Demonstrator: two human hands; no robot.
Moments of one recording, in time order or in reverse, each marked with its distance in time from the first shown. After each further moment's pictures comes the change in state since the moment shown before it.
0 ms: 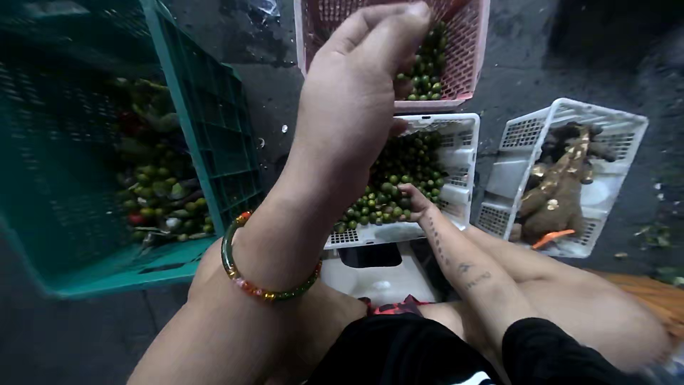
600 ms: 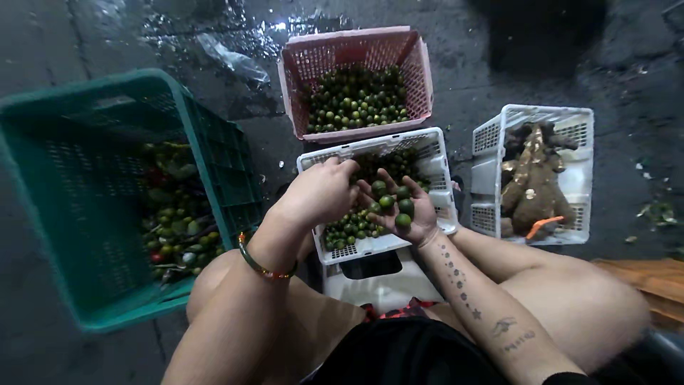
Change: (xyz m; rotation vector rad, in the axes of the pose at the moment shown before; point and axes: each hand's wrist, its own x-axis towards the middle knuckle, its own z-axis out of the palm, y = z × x) left_hand -0.028 -0.049 -0.030 1.565 -0.489 0.157; right_hand -0.091 -0.001 0.143 0.567 -0.396 -0.539
